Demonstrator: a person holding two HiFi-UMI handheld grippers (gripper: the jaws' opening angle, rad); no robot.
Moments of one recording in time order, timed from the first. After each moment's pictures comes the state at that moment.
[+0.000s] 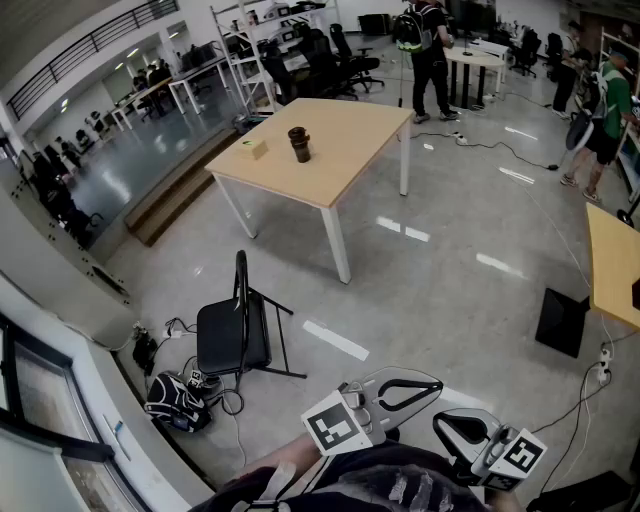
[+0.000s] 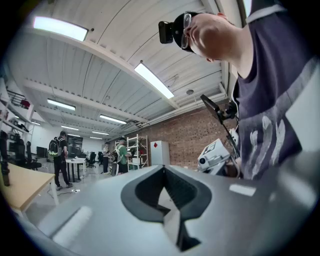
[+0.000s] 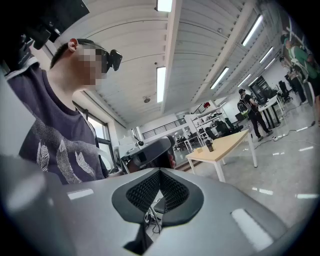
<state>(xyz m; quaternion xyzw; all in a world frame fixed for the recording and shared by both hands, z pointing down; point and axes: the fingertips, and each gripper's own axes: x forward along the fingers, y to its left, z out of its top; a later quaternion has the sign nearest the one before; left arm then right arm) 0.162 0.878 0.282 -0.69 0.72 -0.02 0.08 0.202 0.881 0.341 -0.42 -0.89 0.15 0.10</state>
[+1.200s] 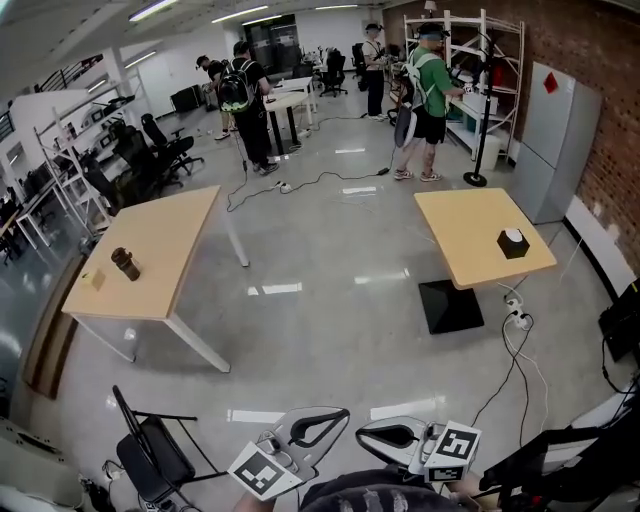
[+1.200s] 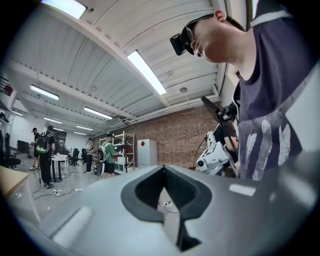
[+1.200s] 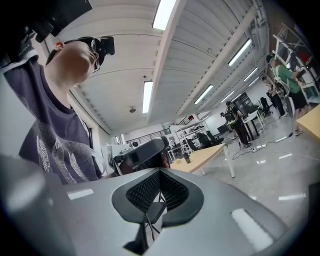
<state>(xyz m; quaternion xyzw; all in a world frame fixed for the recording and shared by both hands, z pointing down) 0.108 0.737 0.273 -0.70 0.71 -0.01 0.04 0.135 0.743 0.325 -0.37 -0.91 0.17 0.07</state>
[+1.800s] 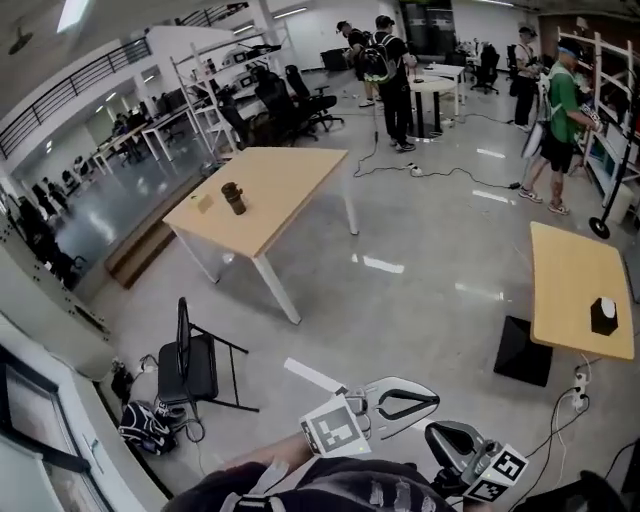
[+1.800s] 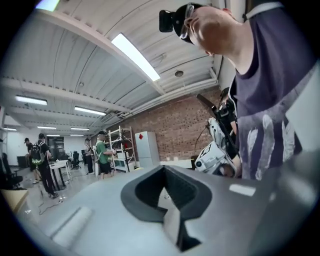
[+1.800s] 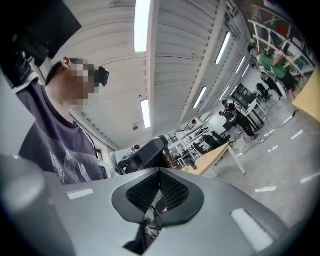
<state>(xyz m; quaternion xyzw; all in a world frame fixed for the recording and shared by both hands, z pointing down) 0.127 0.566 0.251 -0.70 0.70 -0.11 0.04 0.155 0.579 0.305 -0.41 -0.87 0.27 0.03</state>
